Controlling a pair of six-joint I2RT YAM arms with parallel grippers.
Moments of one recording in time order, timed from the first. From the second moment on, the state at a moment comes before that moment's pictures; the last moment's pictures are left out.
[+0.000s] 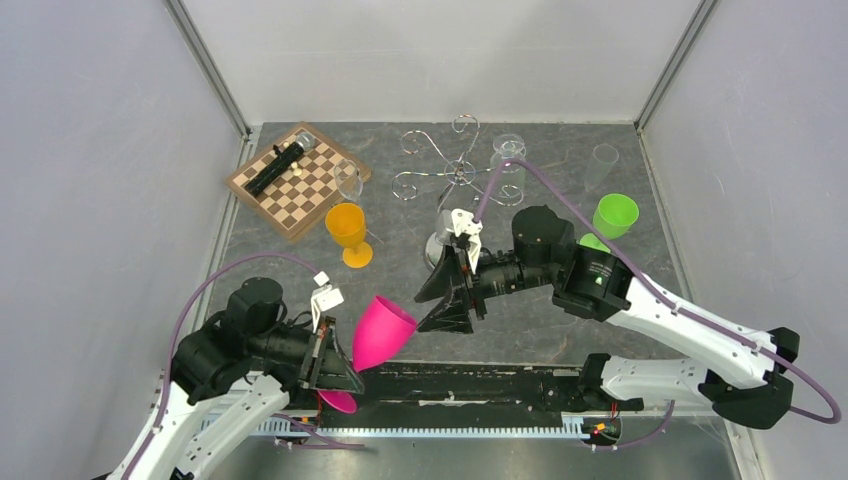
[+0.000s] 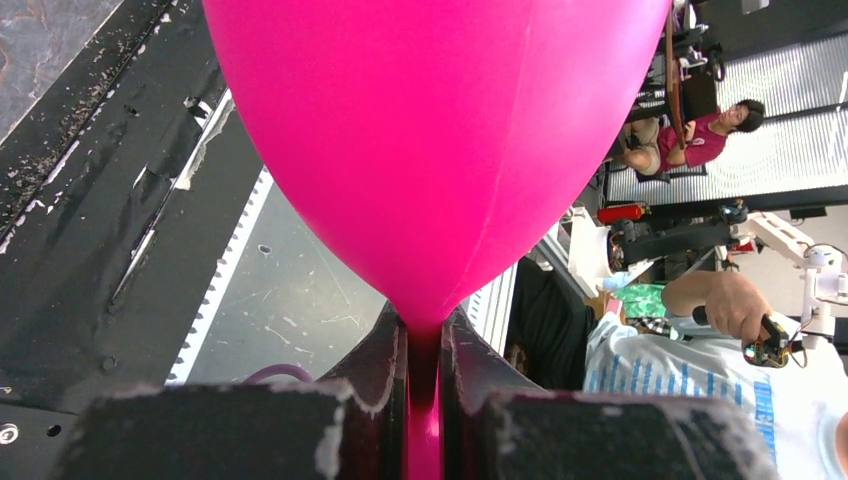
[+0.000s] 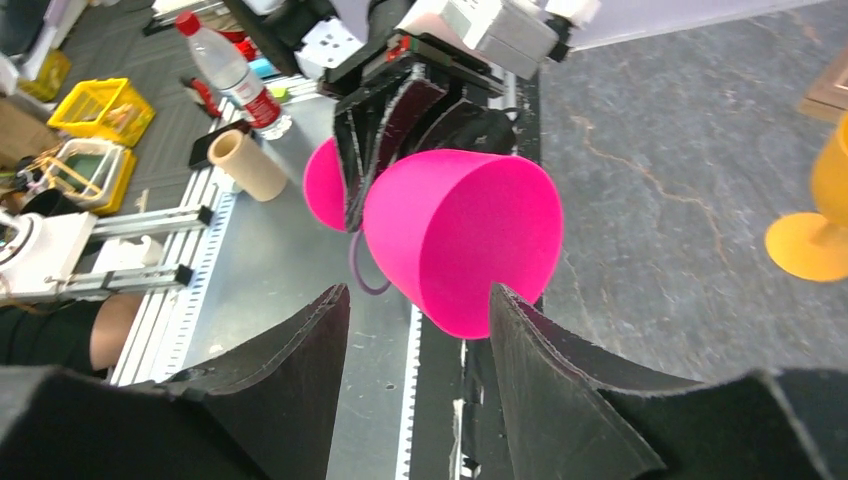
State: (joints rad) left arm -0.61 0.38 0.82 -1.07 0.97 -0.47; right arm 1.07 1.07 1.21 -0.34 -0.62 0.18
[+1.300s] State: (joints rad) left arm -0.65 0.39 0.87 -1.15 0.91 -0.36; right arm 1.11 1.22 1.13 -0.09 -0.89 0.29
